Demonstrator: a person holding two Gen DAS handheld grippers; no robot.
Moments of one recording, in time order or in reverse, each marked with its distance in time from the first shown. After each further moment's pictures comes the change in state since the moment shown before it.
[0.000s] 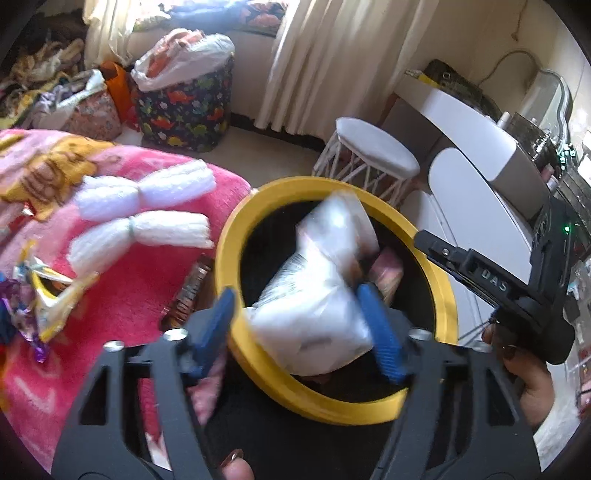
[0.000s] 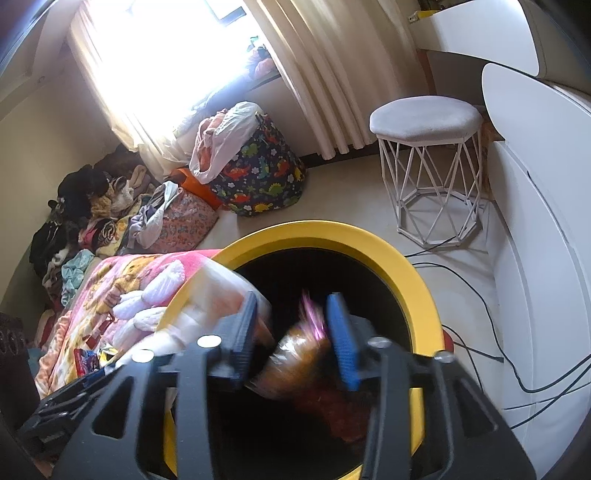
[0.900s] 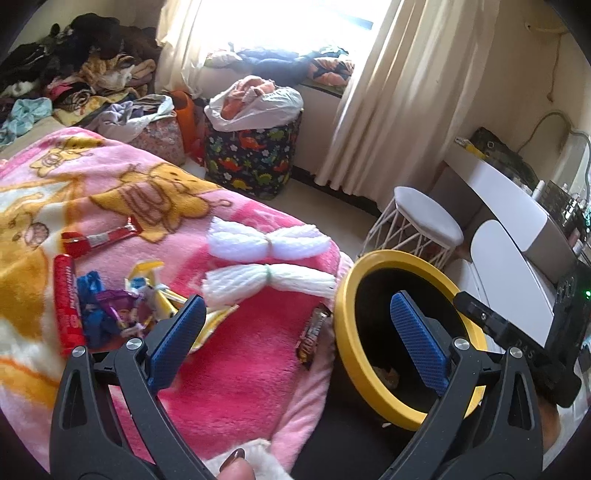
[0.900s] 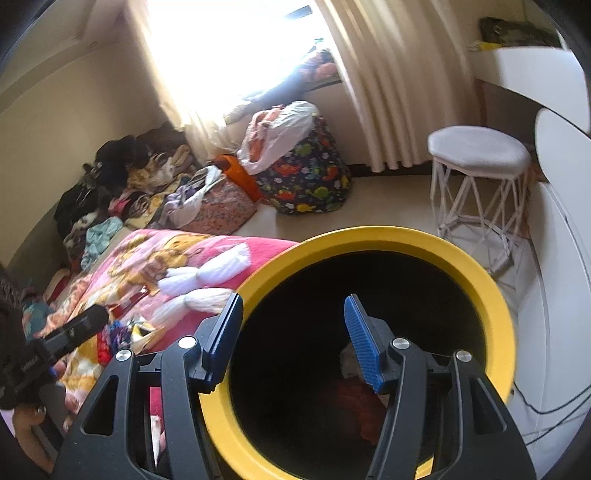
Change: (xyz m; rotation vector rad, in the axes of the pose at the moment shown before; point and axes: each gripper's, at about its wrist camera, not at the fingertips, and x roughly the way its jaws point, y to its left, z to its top) left arm -0.072 0.074 0.000 -0.140 -0.215 0.152; right arm -0.004 0.077 -0.012 -0.211 -0.009 0.122
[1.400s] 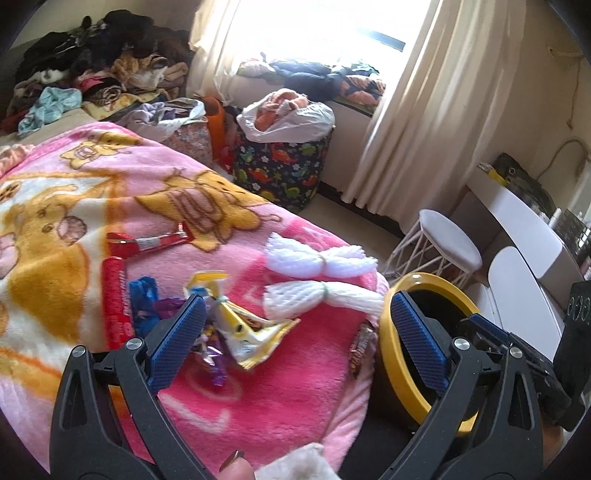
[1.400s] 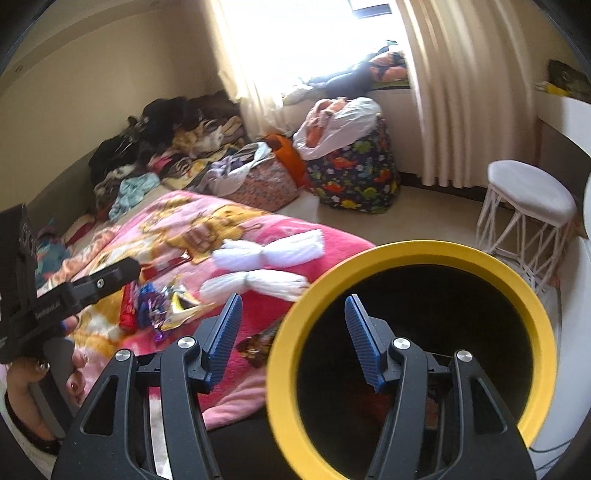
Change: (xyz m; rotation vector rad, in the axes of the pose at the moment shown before) left arm -0.019 0.049 0.005 -0.079 -0.054 0.069; right arm 0.019 0.067 -0.001 -0.208 0.061 0.103
